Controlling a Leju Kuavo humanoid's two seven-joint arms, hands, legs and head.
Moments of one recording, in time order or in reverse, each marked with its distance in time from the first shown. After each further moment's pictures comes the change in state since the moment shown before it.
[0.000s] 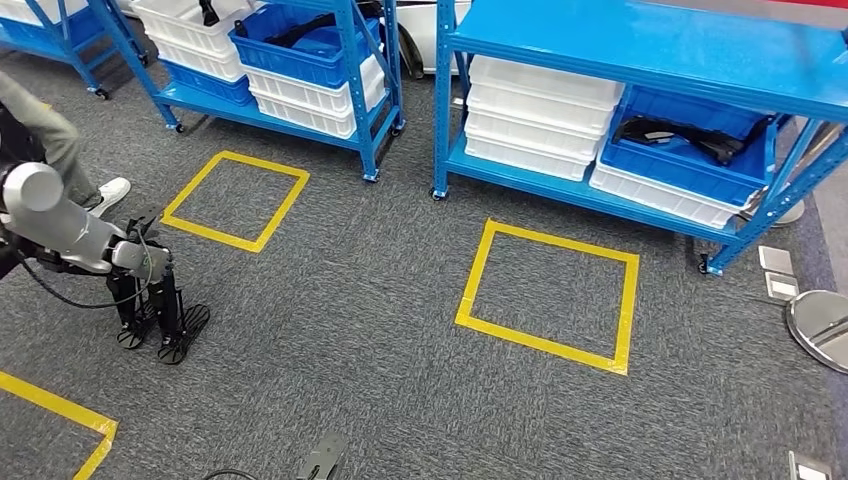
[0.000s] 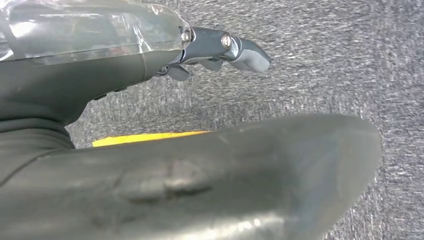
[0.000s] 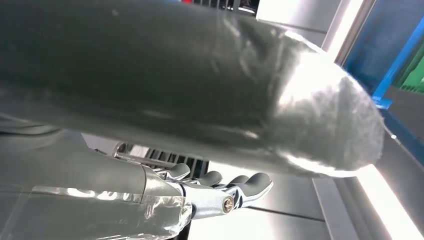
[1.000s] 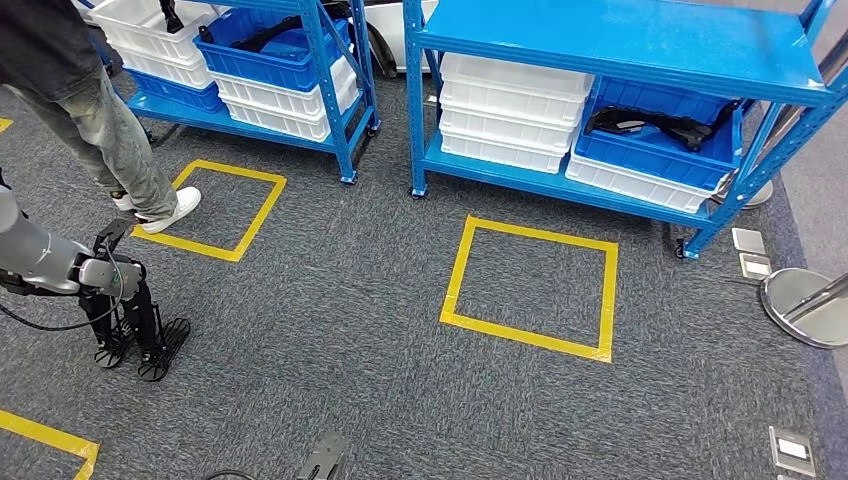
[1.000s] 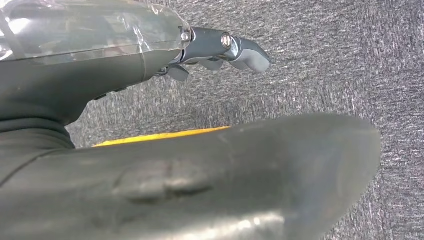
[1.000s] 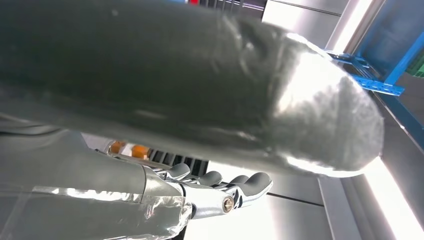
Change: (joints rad) left arm -0.001 -0.002 0.000 0.000 0.003 -0.003 0.004; right arm -0.005 0.002 0.000 0.001 0.060 0.000 0.033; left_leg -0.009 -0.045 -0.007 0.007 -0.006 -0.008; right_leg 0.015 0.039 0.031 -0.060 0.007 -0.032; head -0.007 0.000
